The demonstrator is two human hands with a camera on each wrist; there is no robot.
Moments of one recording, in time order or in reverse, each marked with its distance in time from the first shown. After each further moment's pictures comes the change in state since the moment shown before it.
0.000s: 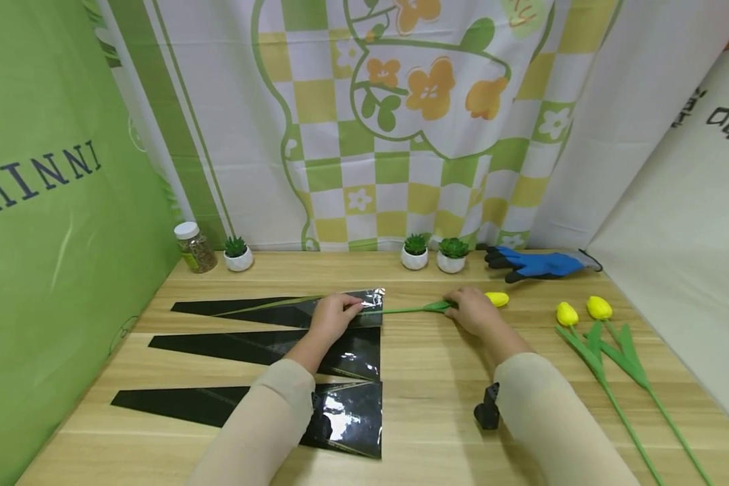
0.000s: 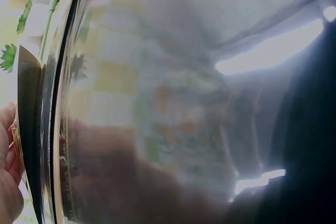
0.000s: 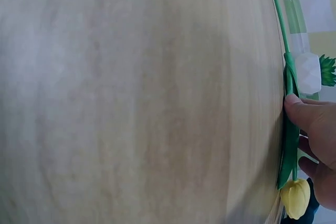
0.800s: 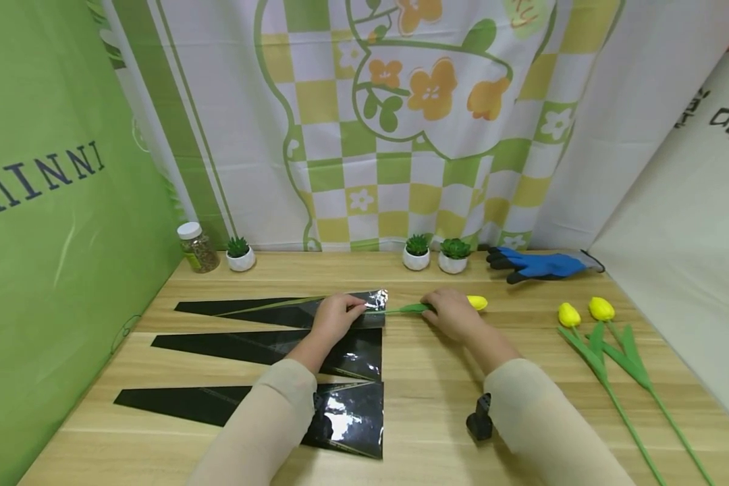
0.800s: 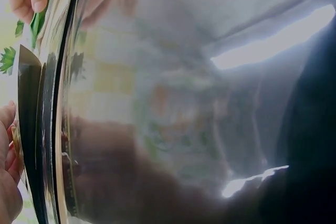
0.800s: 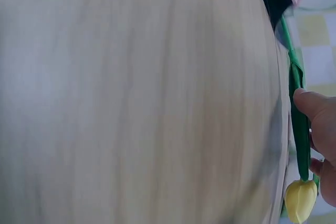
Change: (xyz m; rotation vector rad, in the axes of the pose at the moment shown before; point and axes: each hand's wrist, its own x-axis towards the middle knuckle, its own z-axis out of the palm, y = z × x) left_hand -0.001 0.004 -0.002 0.029 -0.026 0.006; right_hand -0.001 -0.037 0.012 -0.089 0.104 -0.184
